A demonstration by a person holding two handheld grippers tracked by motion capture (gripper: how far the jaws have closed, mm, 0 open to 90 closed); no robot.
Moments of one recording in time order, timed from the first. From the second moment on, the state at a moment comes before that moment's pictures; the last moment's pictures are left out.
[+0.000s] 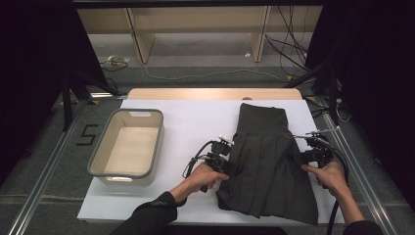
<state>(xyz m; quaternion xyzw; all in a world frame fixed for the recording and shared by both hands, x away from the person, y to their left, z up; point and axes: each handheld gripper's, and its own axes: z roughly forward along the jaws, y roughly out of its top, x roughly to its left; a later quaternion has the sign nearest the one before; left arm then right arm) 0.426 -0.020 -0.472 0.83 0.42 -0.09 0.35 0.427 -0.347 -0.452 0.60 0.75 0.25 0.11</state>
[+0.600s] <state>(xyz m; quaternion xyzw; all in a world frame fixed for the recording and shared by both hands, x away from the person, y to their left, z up) 0.416 0.002 -0.459 0.82 0.42 -0.09 0.37 0.417 -0.330 -0.464 0.60 0.75 0.28 0.03</state>
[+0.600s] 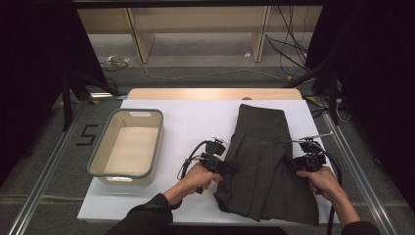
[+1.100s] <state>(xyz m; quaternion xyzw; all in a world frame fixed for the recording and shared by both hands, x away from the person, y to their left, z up) 0.407 0.053 -0.442 0.81 0.43 -0.09 0.38 0.412 -0.279 -0.457 0.57 0.77 0.30 0.01</state>
